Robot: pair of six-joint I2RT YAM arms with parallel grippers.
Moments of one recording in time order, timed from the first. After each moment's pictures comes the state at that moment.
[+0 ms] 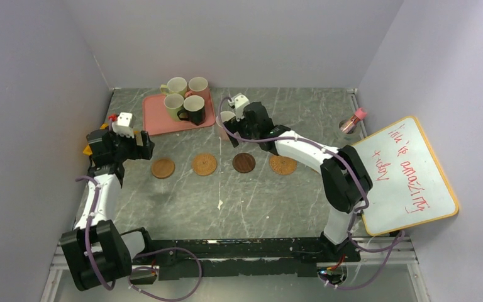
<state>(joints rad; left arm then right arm) 0.29 1.10 0.67 -0.02 0.45 0.18 0.65 1.79 1.28 -0.04 0.06 -0.08</state>
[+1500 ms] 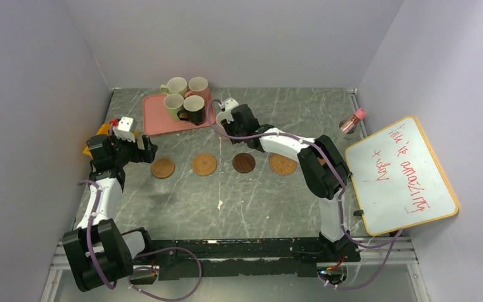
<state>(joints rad) 0.33 1.10 0.59 0.09 0.59 0.18 0.67 2.02 1.43 -0.03 0.09 -0.03</state>
